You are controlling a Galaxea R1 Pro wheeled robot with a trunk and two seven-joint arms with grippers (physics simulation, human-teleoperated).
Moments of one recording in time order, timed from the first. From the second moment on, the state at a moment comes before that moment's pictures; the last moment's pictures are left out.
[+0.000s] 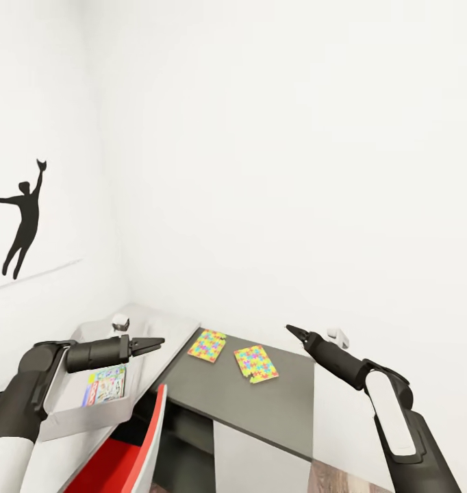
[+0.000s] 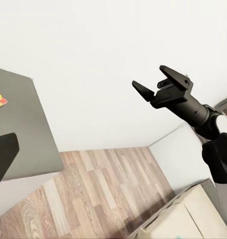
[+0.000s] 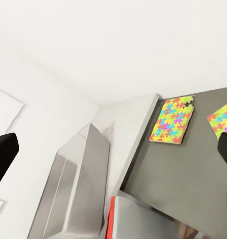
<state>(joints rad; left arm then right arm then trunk) -0.57 0.24 0.21 -1.14 0.03 1.04 -1.43 -0.36 -0.01 -0.17 -1.43 -0.80 0.80 0.16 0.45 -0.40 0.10</state>
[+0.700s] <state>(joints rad) -0.57 0.24 0.21 -1.14 0.02 1.04 -1.43 -0.36 -0.01 -0.17 -1.43 -0.80 0.80 0.16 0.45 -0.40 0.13</state>
